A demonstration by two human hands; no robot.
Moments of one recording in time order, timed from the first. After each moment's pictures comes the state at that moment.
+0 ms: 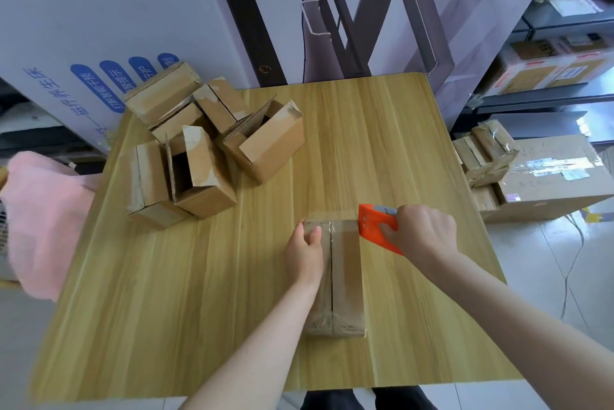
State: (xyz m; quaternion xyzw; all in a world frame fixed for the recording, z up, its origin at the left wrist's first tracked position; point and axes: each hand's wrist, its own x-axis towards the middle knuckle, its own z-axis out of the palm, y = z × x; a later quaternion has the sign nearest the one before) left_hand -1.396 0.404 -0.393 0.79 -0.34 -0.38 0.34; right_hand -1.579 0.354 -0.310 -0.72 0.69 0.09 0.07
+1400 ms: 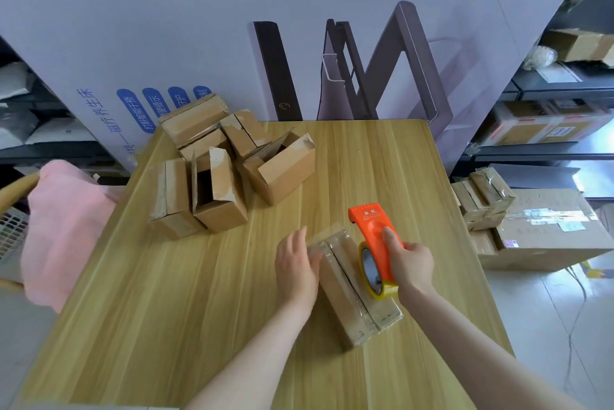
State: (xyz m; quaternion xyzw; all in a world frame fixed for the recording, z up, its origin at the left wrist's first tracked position) left_hand -1.377 0.421 -0.370 0.76 -0.57 -0.13 0.29; right_hand -1.556 0.386 -0.313 -0.35 0.77 -0.33 0.41
